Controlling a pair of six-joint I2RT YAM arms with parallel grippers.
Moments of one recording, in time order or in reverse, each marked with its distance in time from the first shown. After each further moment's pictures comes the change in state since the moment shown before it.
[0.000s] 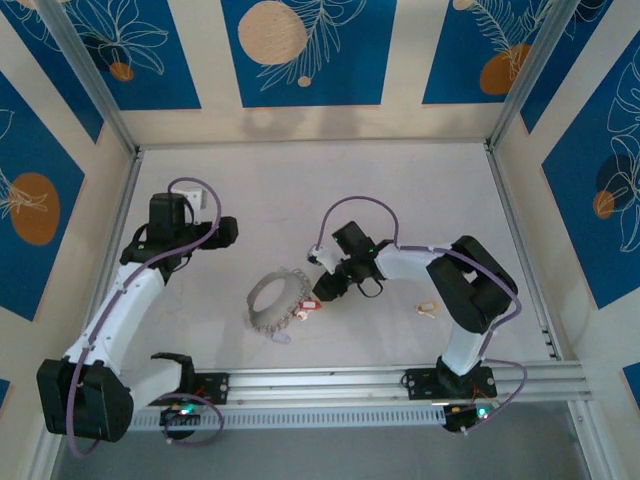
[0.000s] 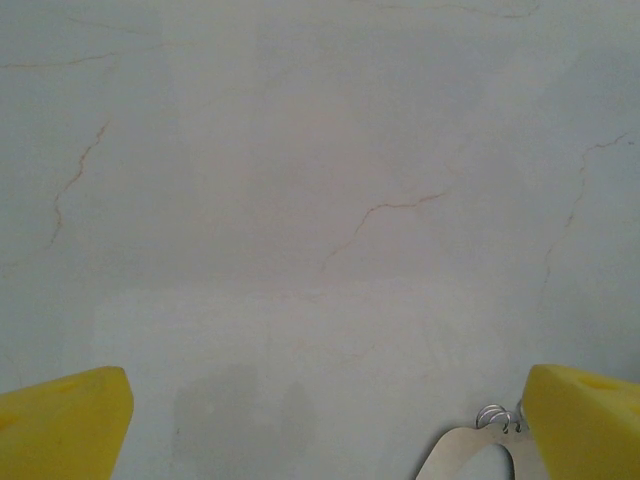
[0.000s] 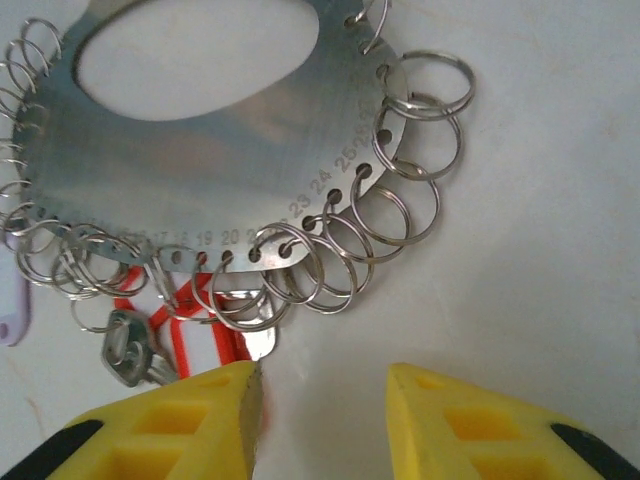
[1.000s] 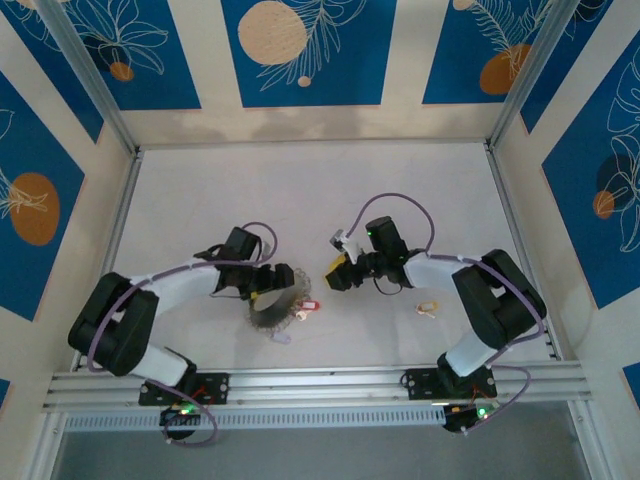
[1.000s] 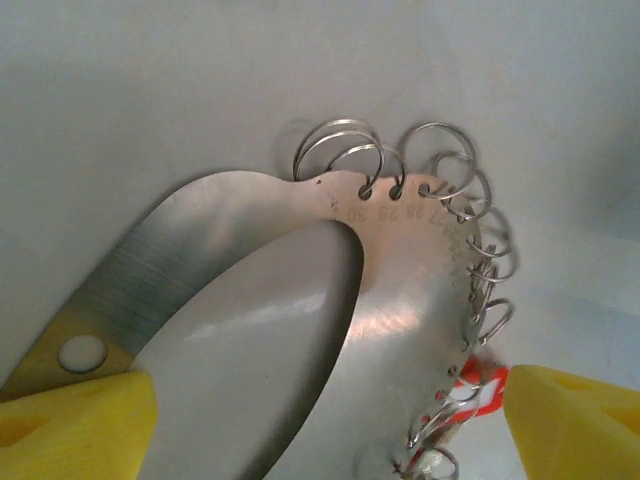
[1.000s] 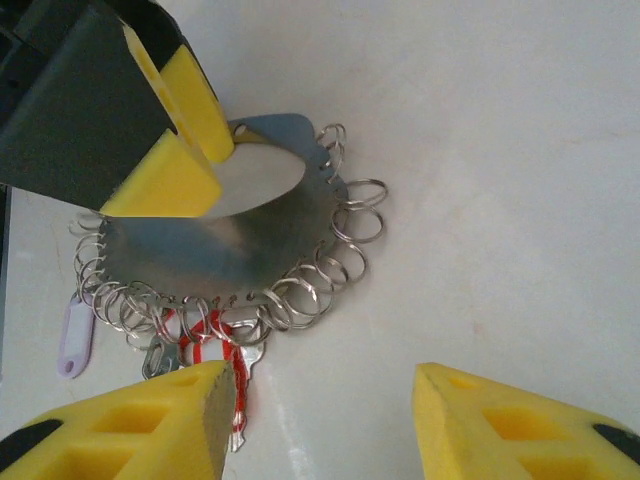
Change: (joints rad) left arm -0.378 0.388 -0.168 0.199 0.248 -0.484; right arm -0.175 -0.180 -0.220 0.329 -0.177 0.070
